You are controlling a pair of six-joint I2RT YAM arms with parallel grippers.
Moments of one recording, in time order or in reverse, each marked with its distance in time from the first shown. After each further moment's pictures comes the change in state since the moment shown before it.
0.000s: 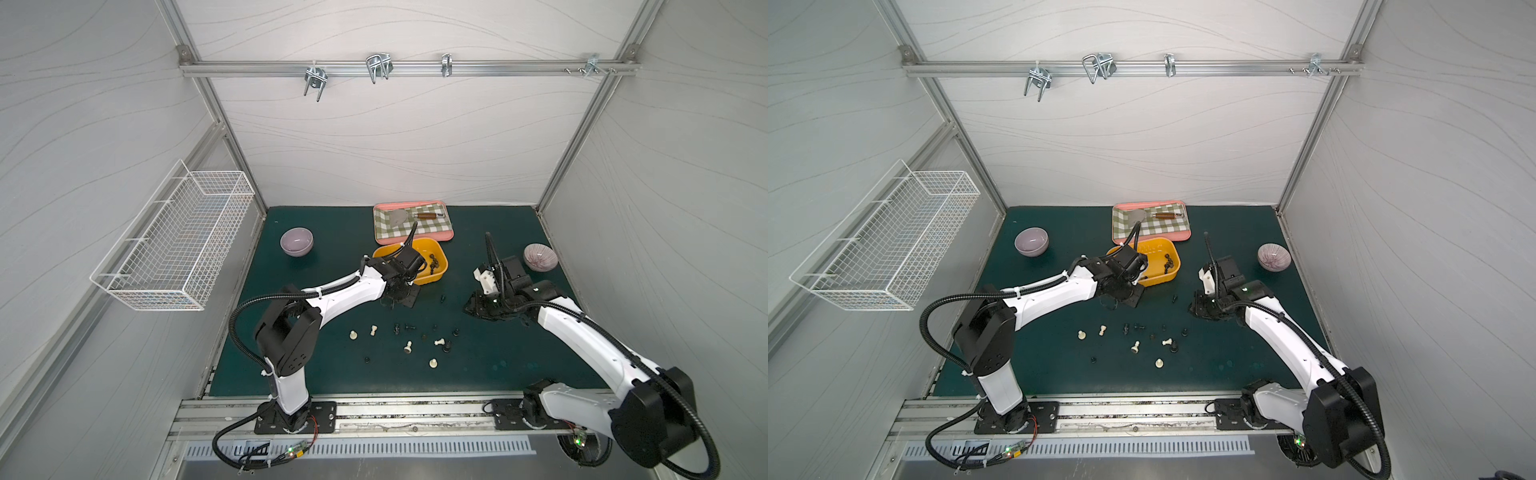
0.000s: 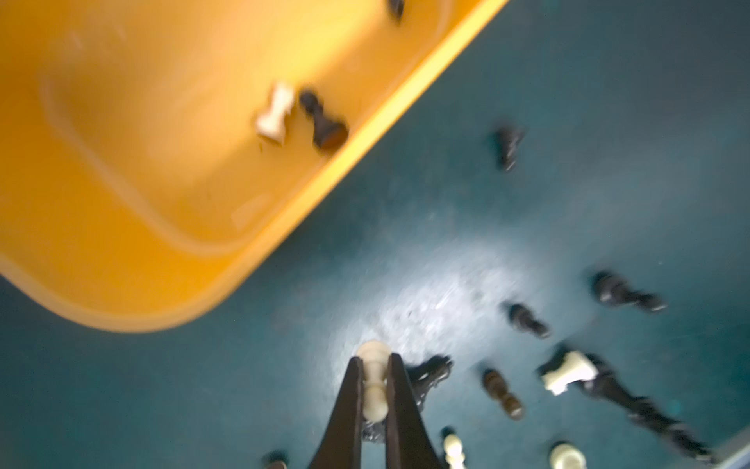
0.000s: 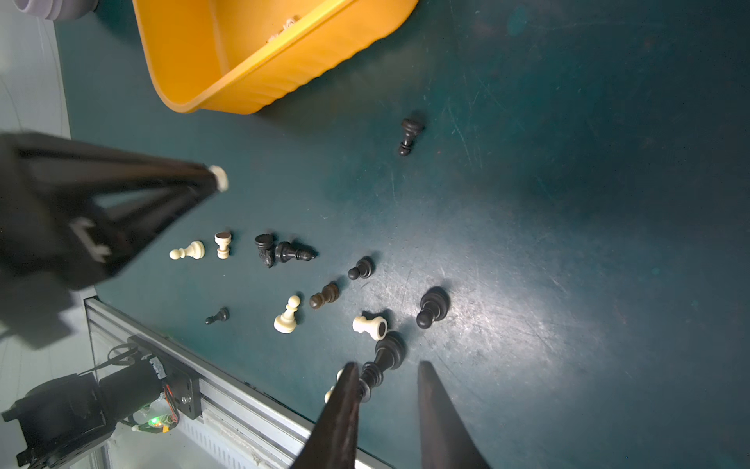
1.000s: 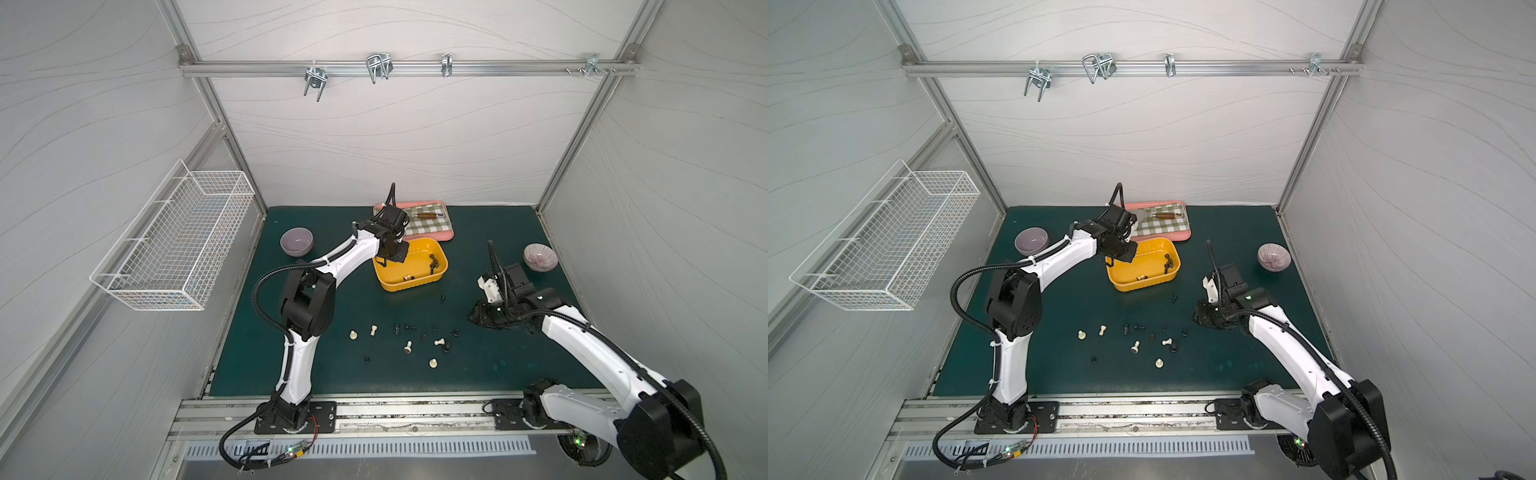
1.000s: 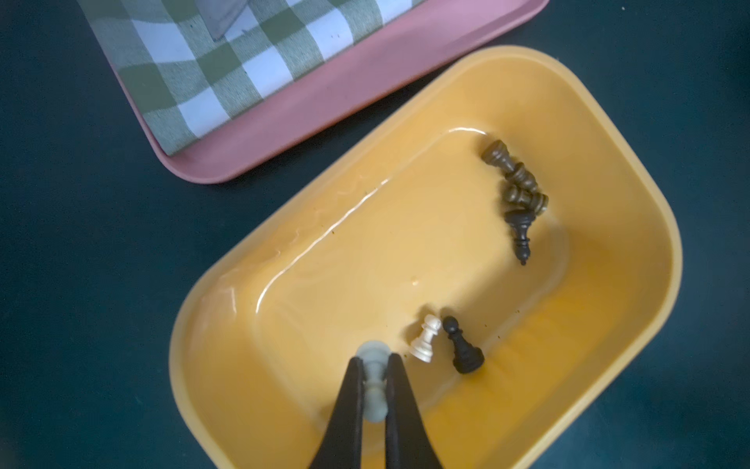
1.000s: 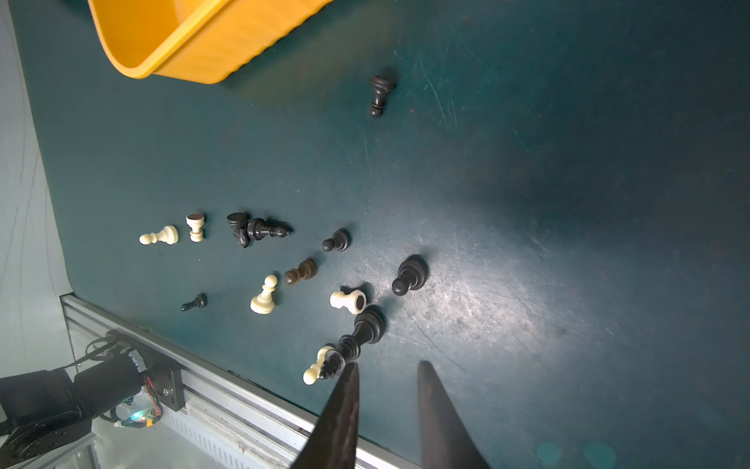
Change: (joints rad) left arm 0.241 0.314 0.419 -0.037 0.020 0.148; right arm 0.000 -0.064 -0.066 -0.037 0.022 0.005
